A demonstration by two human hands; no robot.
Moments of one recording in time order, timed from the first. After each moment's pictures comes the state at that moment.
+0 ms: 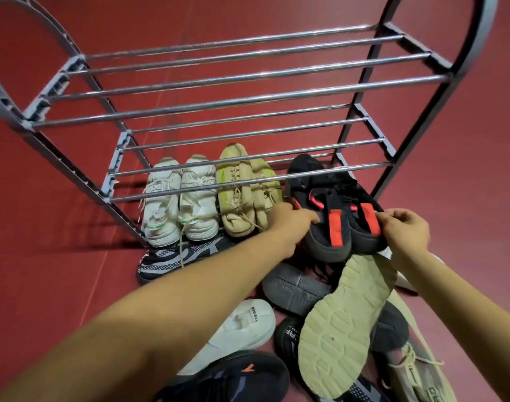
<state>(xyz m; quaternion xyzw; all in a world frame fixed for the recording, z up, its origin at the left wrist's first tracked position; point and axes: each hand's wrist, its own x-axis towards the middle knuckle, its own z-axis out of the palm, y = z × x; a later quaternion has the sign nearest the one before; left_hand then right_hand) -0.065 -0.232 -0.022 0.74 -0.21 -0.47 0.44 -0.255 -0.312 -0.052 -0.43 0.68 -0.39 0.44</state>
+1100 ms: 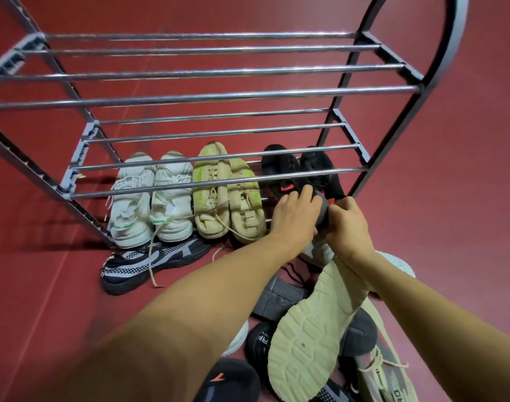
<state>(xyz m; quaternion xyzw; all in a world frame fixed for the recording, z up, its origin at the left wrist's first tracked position) -0.105 -0.260 -0.036 0.71 -0.69 -0.01 0.13 -0.241 -0.316 -0.069 -0.85 0.48 -0.20 0.12</state>
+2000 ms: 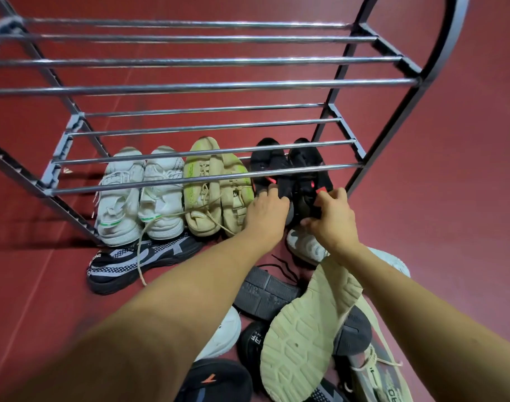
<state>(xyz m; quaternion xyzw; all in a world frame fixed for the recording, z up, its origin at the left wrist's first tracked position) -0.076 -0.261 -0.044 0.76 -0.64 -0.04 0.07 -0.217 -0.319 -0.062 -0.81 0.54 -0.18 0.16</state>
